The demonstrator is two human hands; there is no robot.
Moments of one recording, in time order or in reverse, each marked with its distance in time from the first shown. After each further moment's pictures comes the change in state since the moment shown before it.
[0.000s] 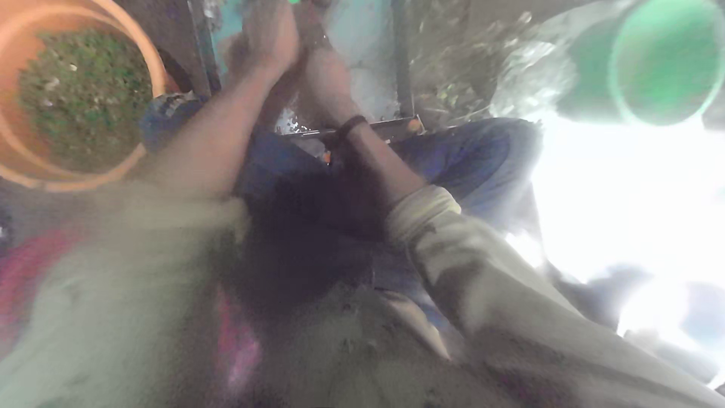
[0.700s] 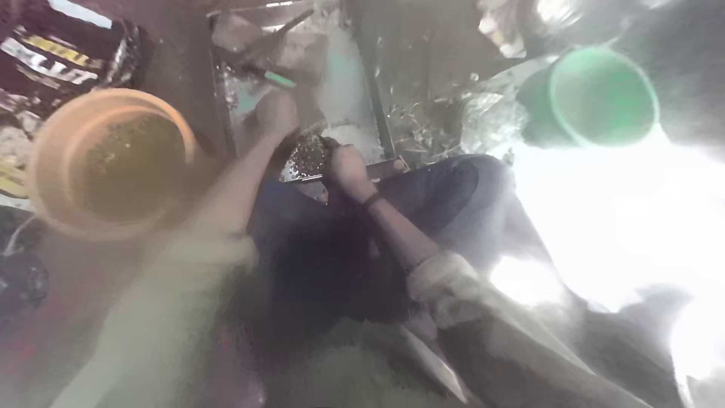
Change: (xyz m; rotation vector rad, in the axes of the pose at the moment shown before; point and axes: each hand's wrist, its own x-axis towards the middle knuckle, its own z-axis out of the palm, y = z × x) left_hand -0.005 -0.004 0.004 0.022 0.011 0.082; right_hand -0.059 0.060 0.000 -0.001 -0.057 0.061
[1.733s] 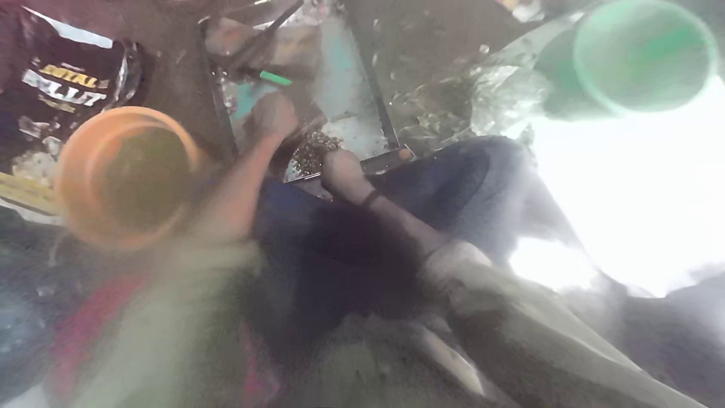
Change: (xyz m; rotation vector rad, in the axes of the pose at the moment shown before) left_hand -0.056 0.020 -0.030 0.122 0.130 0.056; right_hand -0.019 -0.005 0.010 -0.036 -0.078 -0.082
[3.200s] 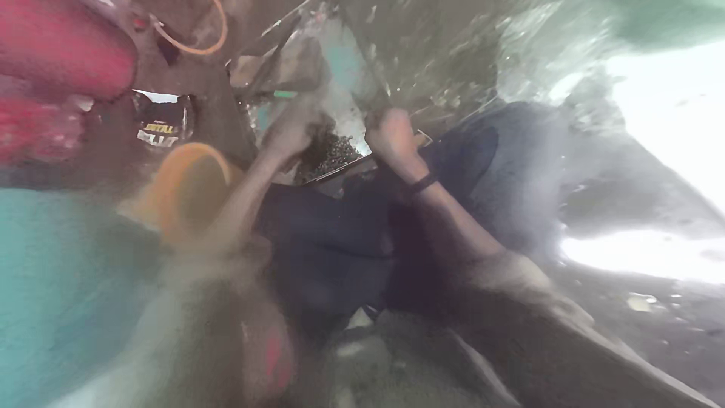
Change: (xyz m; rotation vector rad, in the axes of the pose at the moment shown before) left_hand 0.036 0.002 0.024 -0.052 -0.016 0.692; right_hand -0.011 0.082 -0.074 0.589 0.384 0.034
